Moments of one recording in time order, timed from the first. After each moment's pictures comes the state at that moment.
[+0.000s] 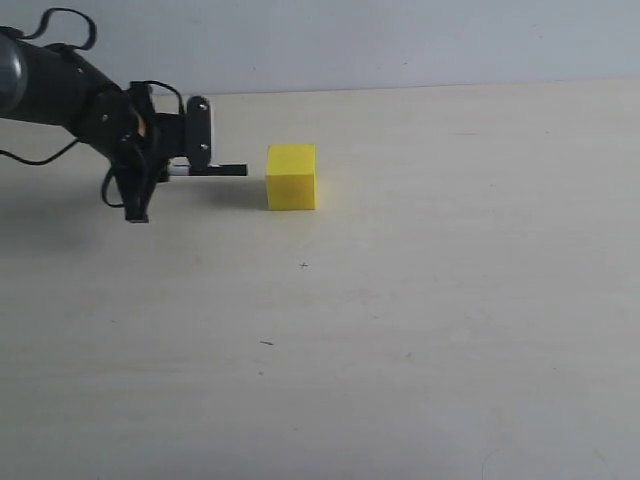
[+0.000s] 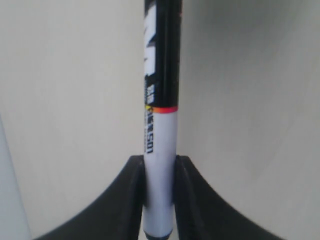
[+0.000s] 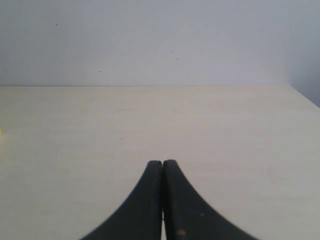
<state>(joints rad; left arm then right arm) -0.34 2.17 -1.38 0.47 0.34 0.86 -0.11 0.01 -0.01 -0.17 0.28 0.13</state>
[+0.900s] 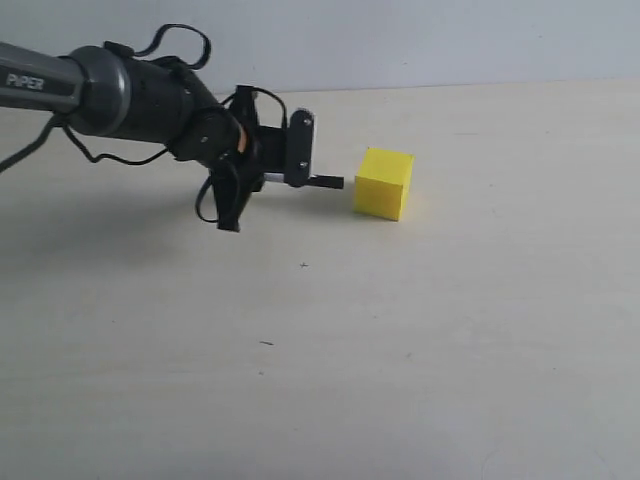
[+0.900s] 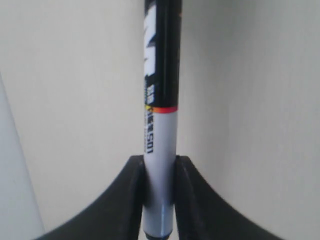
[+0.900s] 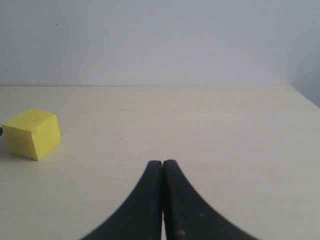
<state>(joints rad) -0.57 2.21 -1.46 0.51 0.33 0.78 -0.11 0.01 -0.01 -0.17 0.28 0.13</state>
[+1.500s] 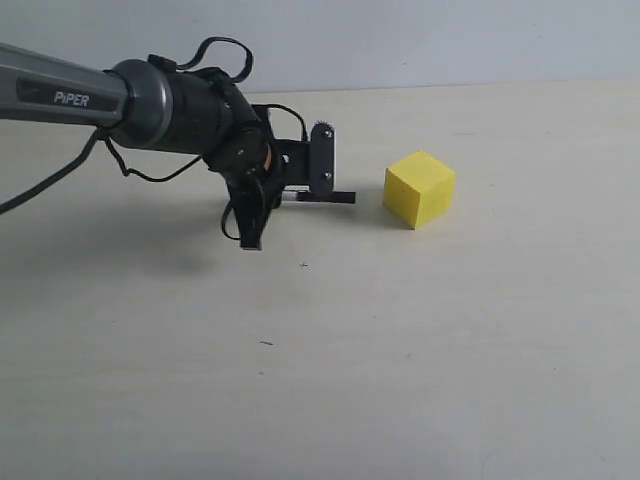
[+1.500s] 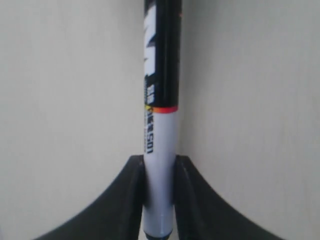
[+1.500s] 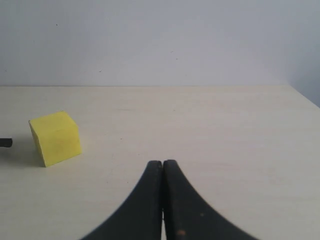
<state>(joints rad) -0.64 2.25 -1.51 0.52 0.46 0.63 -0.11 0.01 -0.01 -0.17 0.28 0.13</state>
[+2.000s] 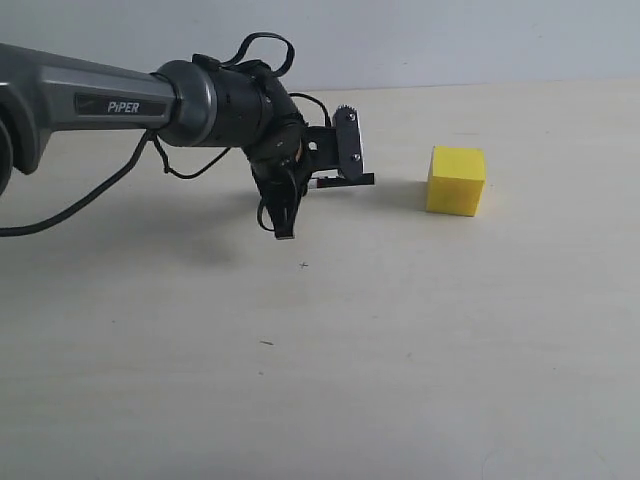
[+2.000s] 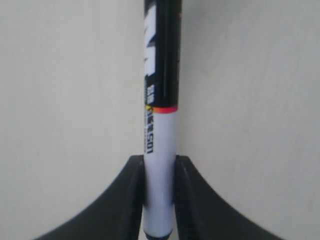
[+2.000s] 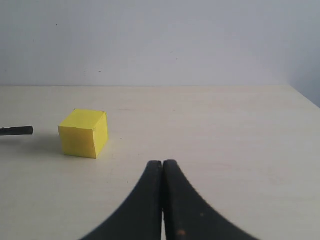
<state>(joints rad) -0.69 2.33 -1.68 0.54 0.57 0.48 -0.11 0.01 -0.01 -0.17 0.28 0.13</state>
